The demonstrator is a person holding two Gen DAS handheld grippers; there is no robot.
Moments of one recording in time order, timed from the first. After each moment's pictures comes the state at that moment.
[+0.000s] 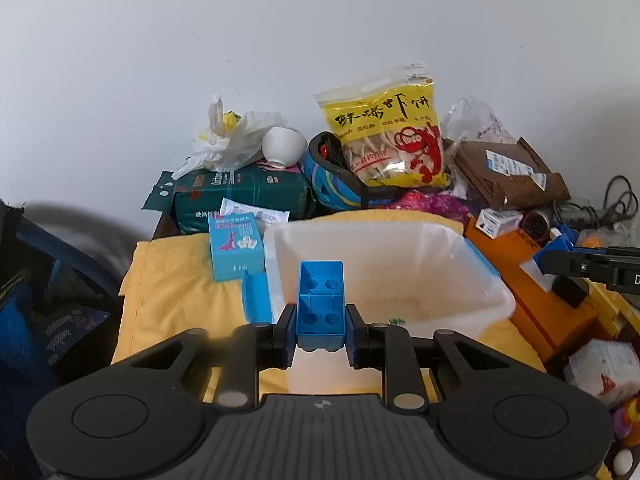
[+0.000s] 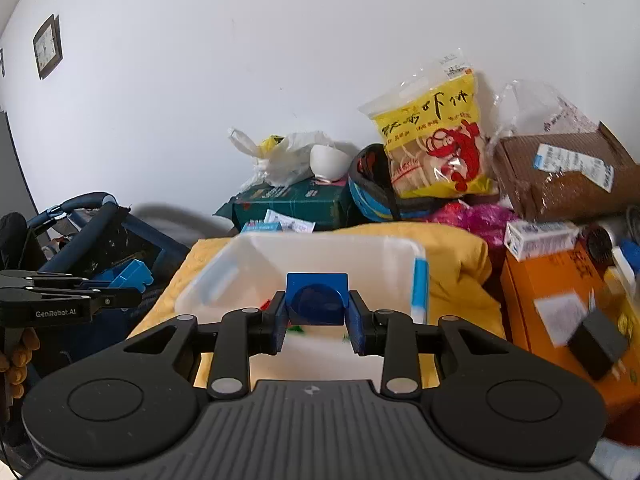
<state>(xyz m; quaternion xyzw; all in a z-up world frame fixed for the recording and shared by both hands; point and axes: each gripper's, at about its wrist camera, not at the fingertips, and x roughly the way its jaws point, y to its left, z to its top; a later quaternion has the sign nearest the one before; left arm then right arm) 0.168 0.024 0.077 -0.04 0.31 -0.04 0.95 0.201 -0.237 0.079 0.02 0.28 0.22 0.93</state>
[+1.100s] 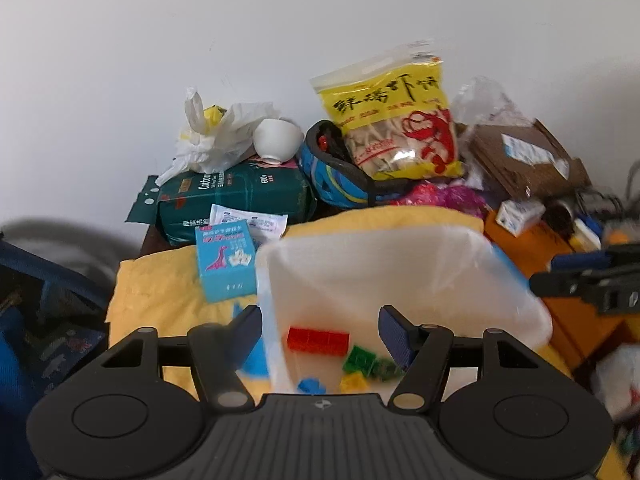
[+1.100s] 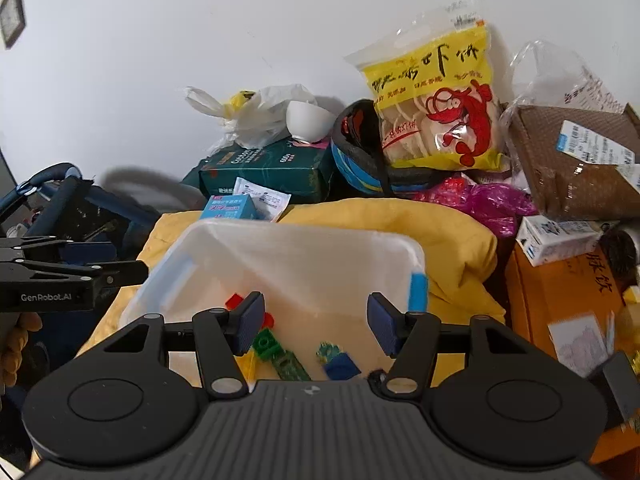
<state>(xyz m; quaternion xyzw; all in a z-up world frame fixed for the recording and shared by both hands) 0.210 0.017 0.060 -0.01 0.33 -0.05 0.94 0.252 -0.226 0.061 -0.01 0.35 0.21 0.91</state>
